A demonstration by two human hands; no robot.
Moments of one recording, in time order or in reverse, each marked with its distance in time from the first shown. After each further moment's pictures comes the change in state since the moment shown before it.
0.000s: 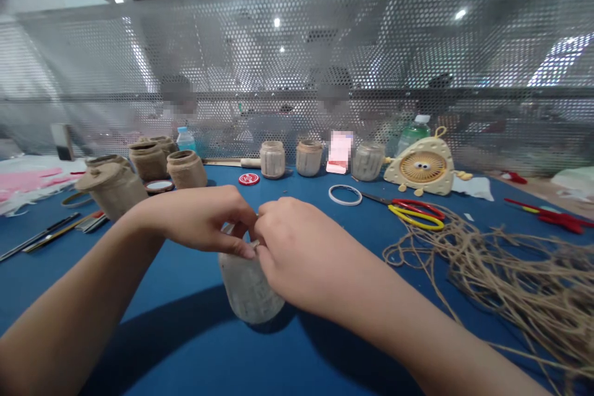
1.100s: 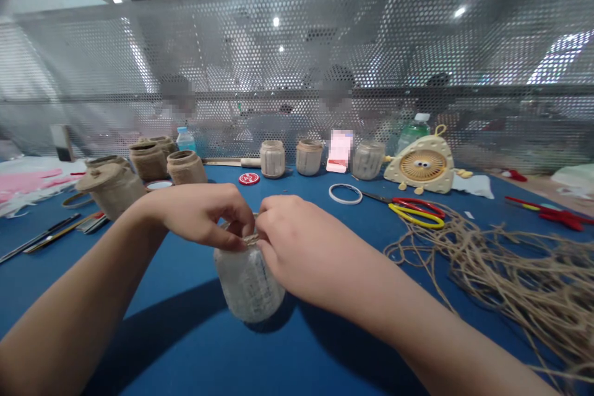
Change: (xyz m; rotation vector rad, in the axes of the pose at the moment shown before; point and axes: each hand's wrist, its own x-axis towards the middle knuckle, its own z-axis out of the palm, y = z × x) left_hand 0.001 -0.010 -0.001 -0.166 -0.089 0.009; right_hand 0.000 0.002 -0.001 0.073 0.023 -0.023
